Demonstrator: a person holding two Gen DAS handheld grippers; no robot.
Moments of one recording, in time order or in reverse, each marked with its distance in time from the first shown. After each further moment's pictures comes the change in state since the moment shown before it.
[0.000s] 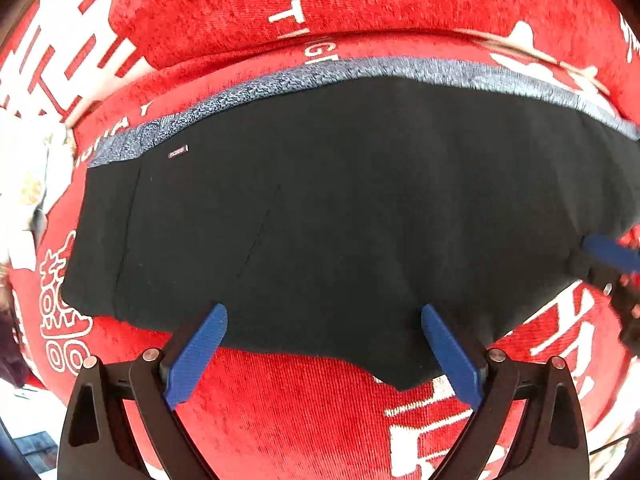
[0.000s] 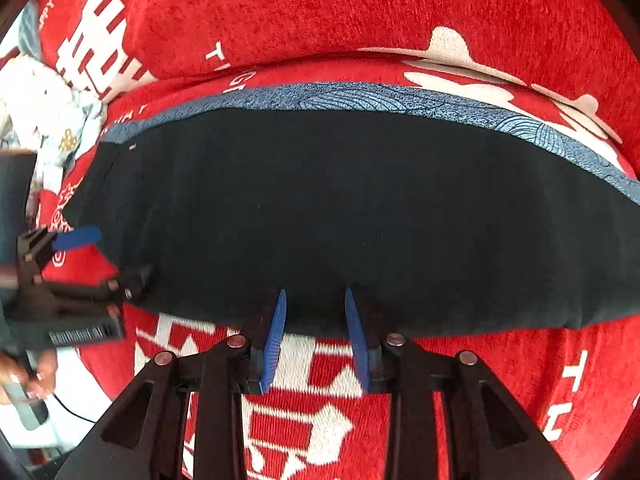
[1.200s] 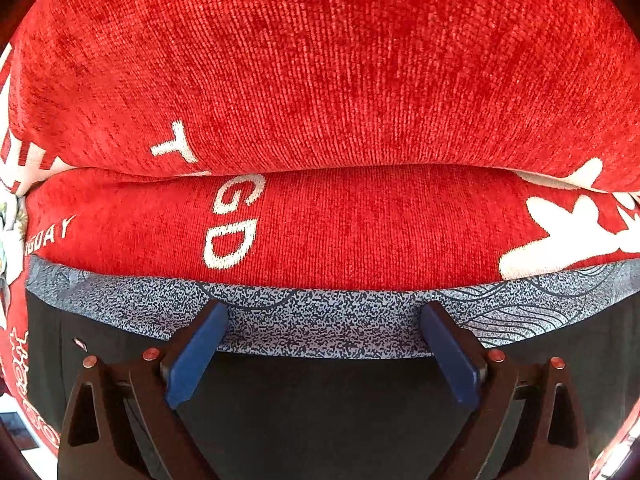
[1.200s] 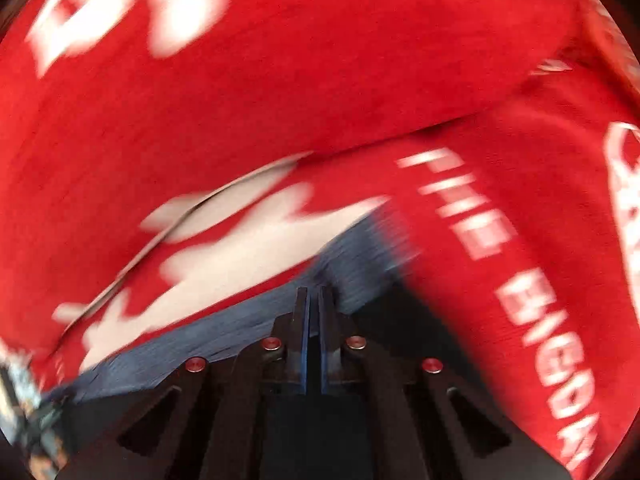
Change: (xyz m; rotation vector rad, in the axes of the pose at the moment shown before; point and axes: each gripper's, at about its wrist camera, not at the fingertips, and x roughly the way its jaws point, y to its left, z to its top) left arm 0.065 -0.039 0.155 -0.108 -0.070 0.003; right arm -0.056 -0.349 0.060 0.714 -0.228 -0.225
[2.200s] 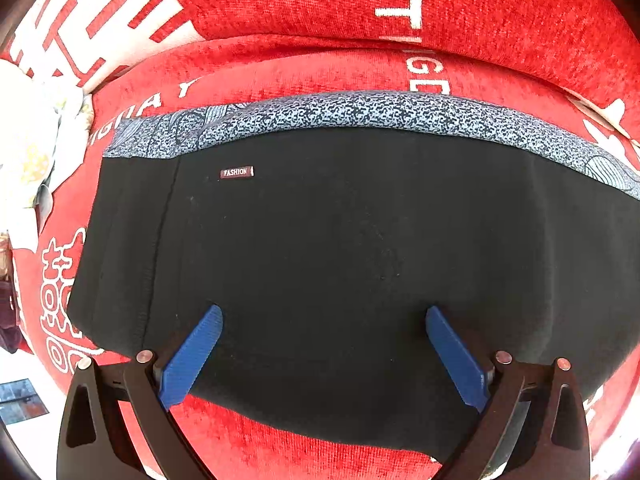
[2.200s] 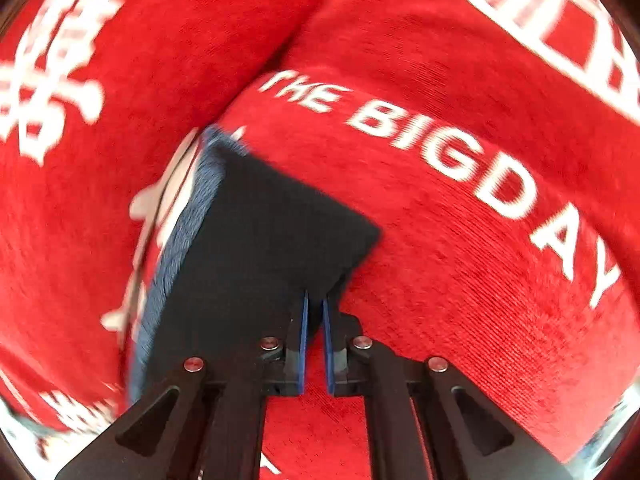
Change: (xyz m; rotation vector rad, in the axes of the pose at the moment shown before) left arm -0.027 0.124 -0.101 -0.057 0.161 0.078; right arm -0.032 -0.084 -0.085 0.437 0.109 0.198
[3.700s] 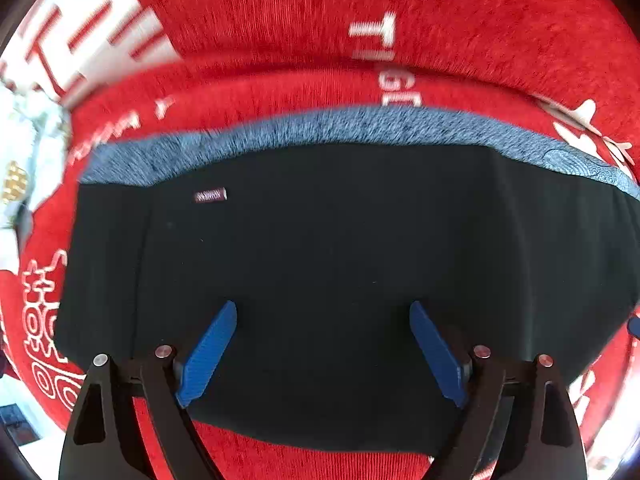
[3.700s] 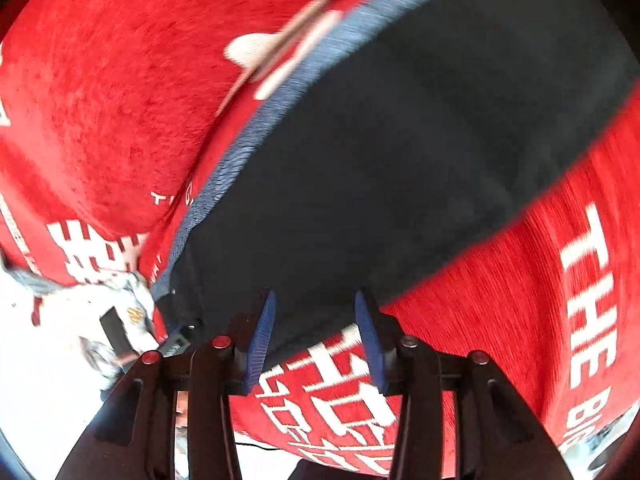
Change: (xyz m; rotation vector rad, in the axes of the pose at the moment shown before) left arm -0.020 0.005 -0.005 0.057 -0.087 -0.100; right arm 0.070 0.169 -0.206 -0.300 0.405 0.114
